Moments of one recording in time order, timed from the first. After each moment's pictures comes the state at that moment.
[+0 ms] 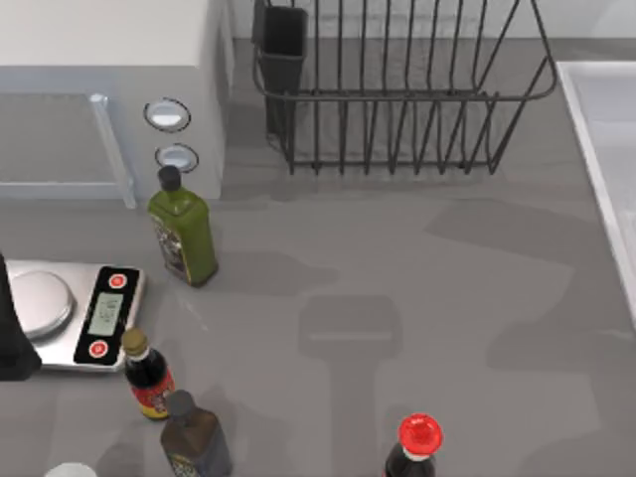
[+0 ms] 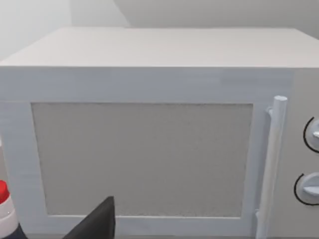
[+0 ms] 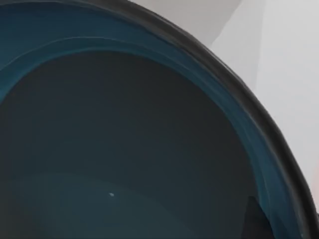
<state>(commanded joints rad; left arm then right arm) 0.00 0.00 0.00 0.00 0.00 0.00 -0.53 1.49 0.60 0.91 -0.50 0.02</state>
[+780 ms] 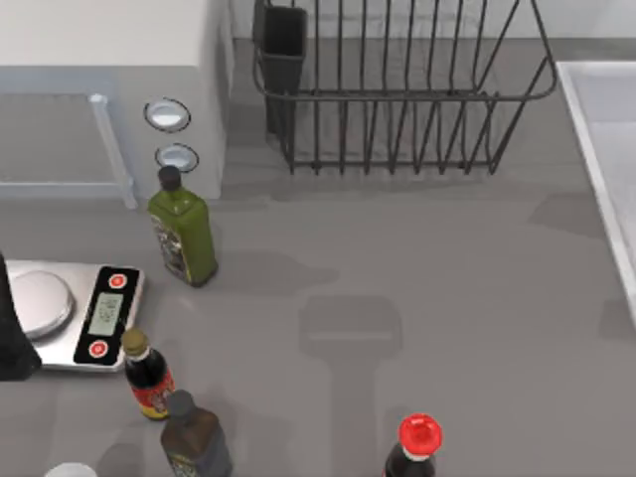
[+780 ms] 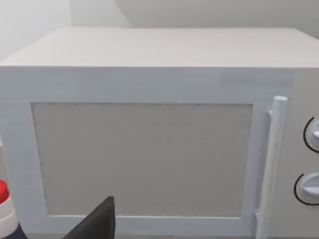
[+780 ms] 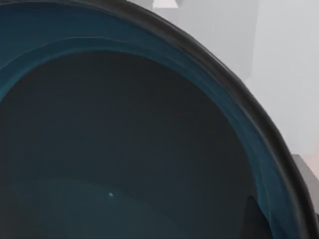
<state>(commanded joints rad) 0.00 0.00 0.00 0.00 0.00 0.00 -0.54 1.97 0.54 1.45 -0.50 0.01</state>
